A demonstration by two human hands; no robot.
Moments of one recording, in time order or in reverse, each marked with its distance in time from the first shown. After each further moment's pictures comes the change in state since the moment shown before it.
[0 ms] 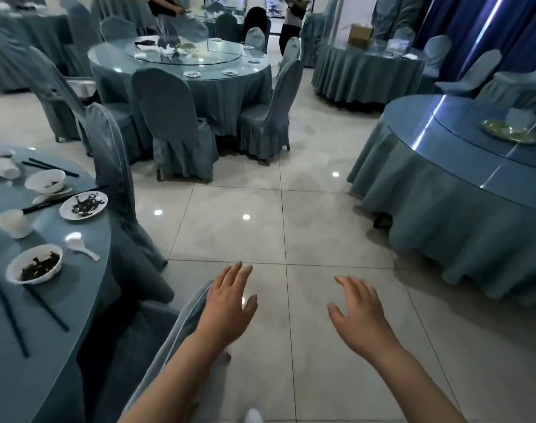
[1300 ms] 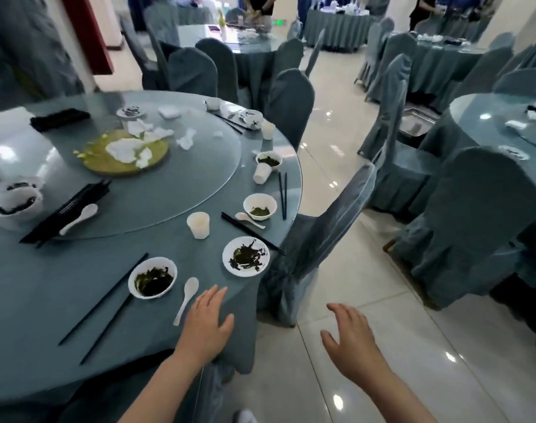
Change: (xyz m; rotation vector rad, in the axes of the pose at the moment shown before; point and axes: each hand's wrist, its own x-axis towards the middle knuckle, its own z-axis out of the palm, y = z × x) left_hand 0.271 -0.271 -0.122 -0.153 0.679 -1.197; right_hand 0.569 -0.415 0.164 -0.288 -0.596 -1.134
